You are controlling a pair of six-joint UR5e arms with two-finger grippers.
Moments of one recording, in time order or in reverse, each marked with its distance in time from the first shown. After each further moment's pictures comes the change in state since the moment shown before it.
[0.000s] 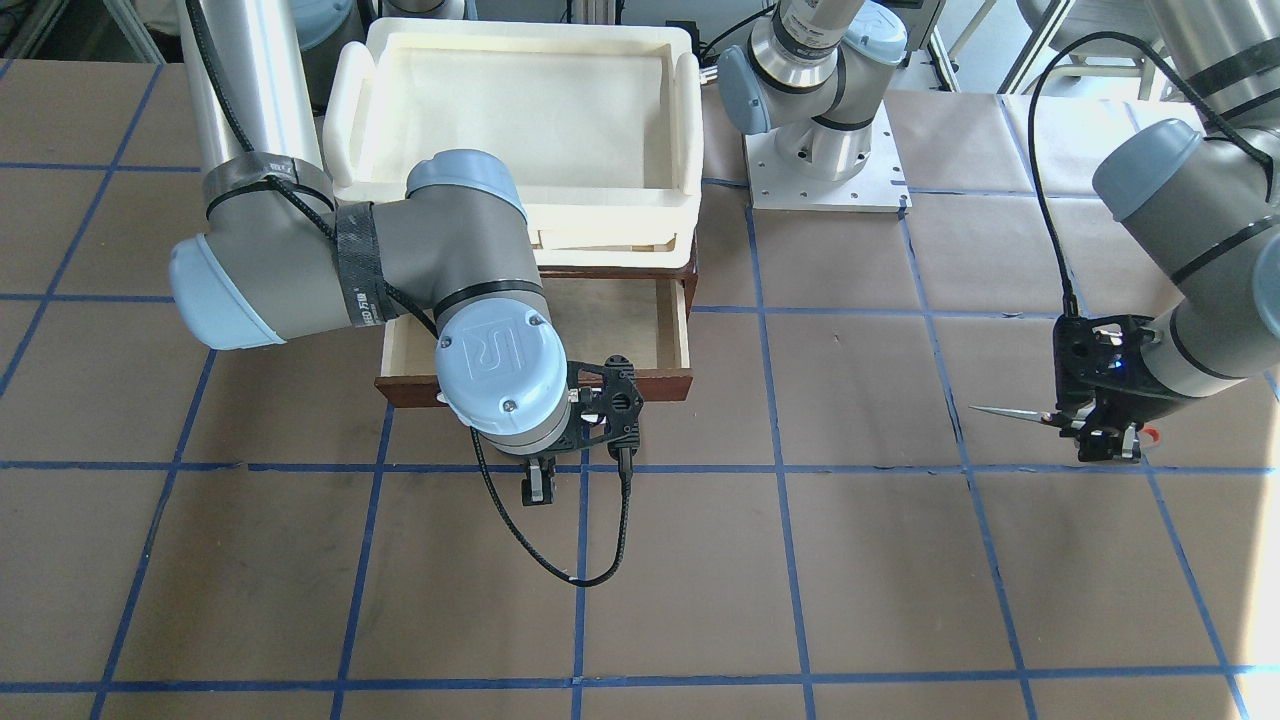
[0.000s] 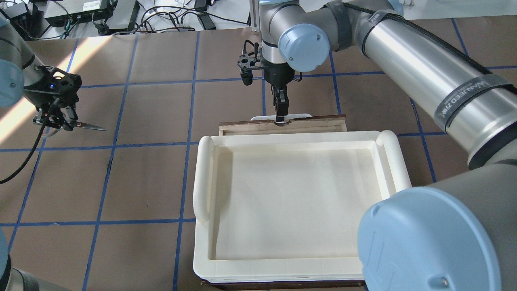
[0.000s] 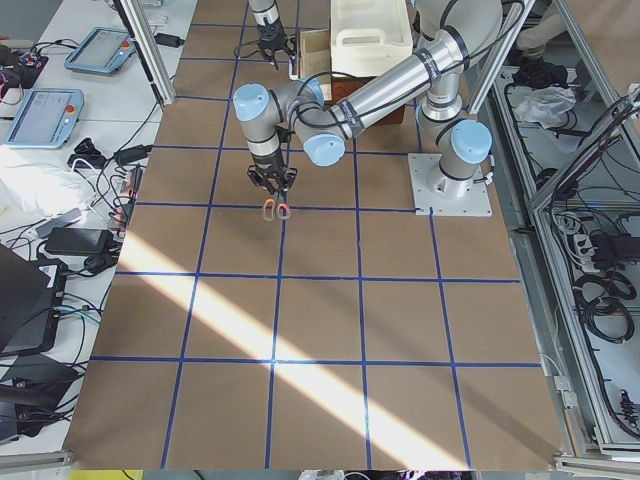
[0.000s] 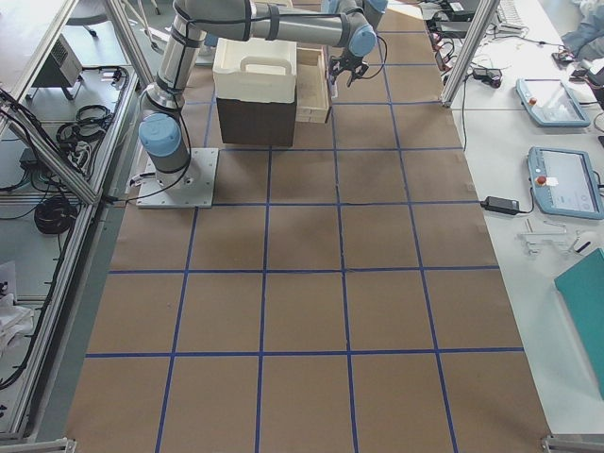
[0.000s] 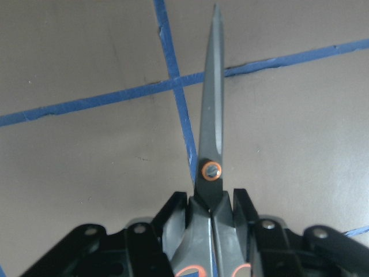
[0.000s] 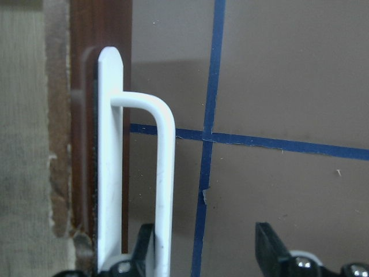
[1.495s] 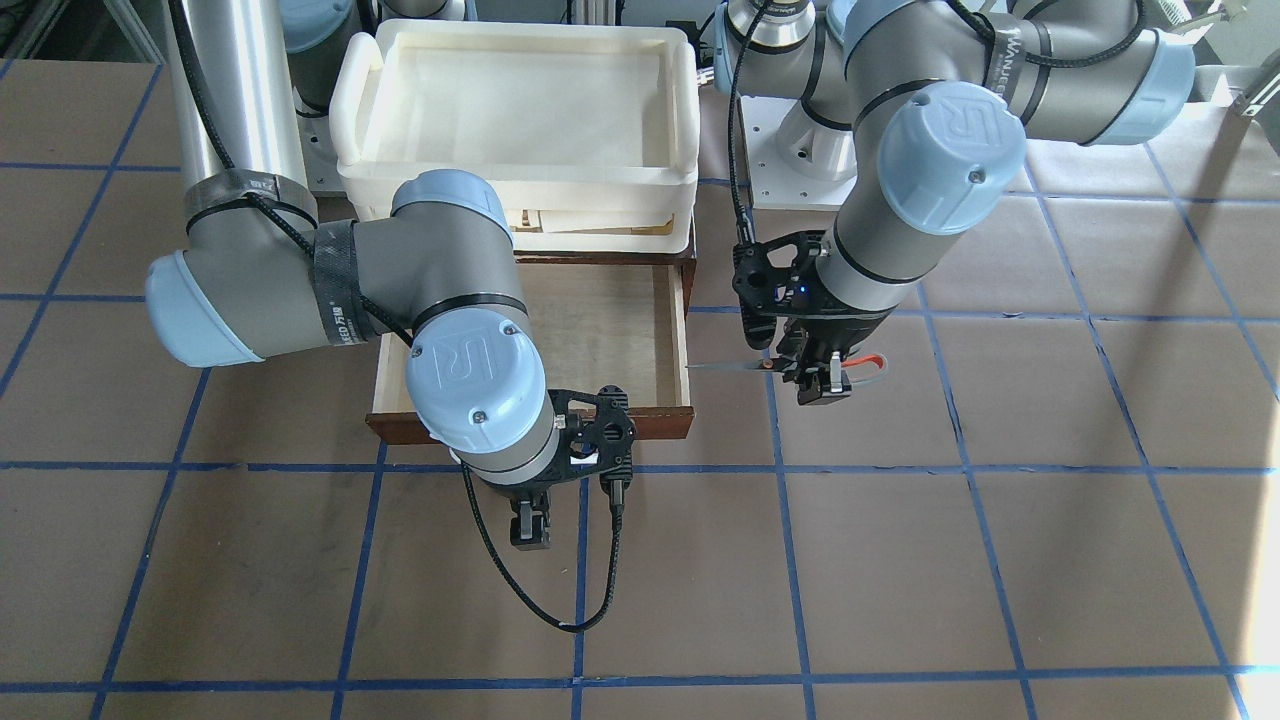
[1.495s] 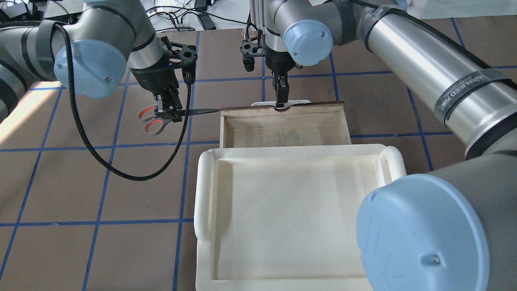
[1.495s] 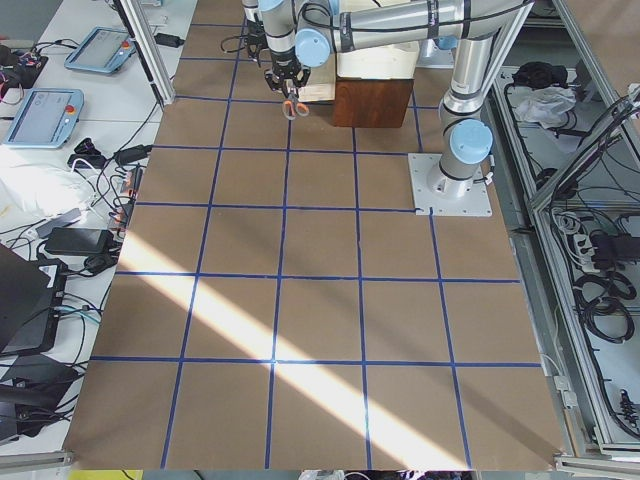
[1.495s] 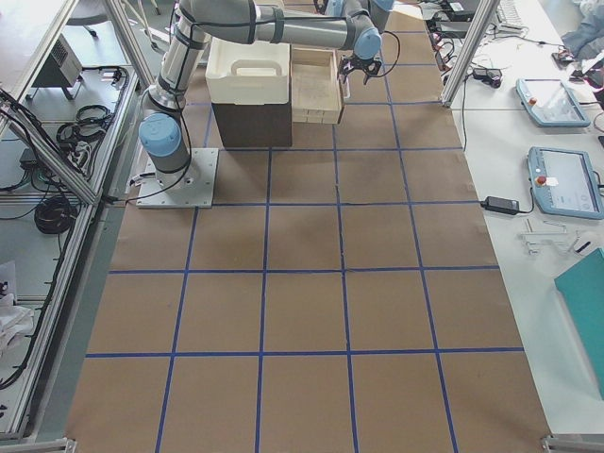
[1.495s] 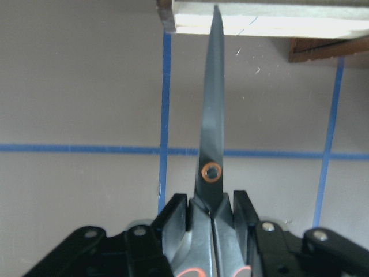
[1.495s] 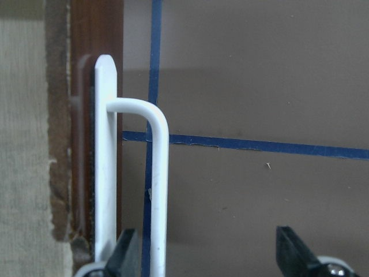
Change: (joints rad) left arm -0.504 0.090 0.057 -0.164 -0.166 -0.757; right arm -0.020 0.005 -0.038 -0.078 0.012 0.009
